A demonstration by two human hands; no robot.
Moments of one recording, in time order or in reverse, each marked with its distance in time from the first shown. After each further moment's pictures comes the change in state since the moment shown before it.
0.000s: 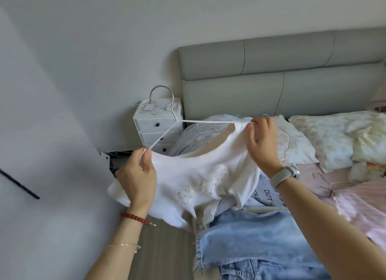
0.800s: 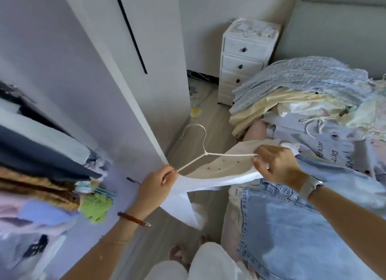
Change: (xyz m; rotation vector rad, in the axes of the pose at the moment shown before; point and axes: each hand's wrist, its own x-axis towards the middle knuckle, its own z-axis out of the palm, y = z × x) left_hand -0.227 -0.119 -0.244 0.235 -0.527 -0.394; right_hand -0.234 -0.066 -0.004 0.081 -0.745 -0.739
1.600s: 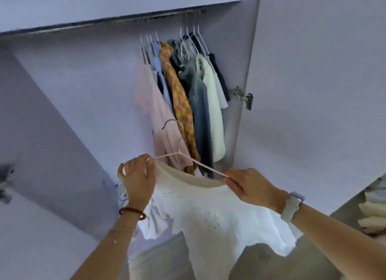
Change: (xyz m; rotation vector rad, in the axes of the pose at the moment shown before) left_hand -0.216 -0.227 -0.277 0.347 1.132 -0.476; right_hand 0.166 -0.428 0.106 0.398 -0.389 -0.641
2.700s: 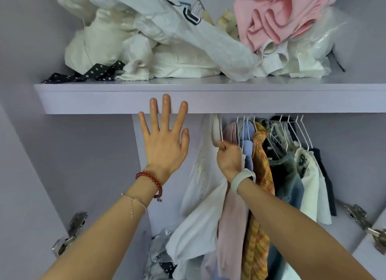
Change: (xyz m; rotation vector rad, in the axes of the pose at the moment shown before) left_hand 0.274 -0.001 -0.115 0.500 0.507 0.303; right_hand 0.414 -0.077 0.023 0.482 0.423 0.321
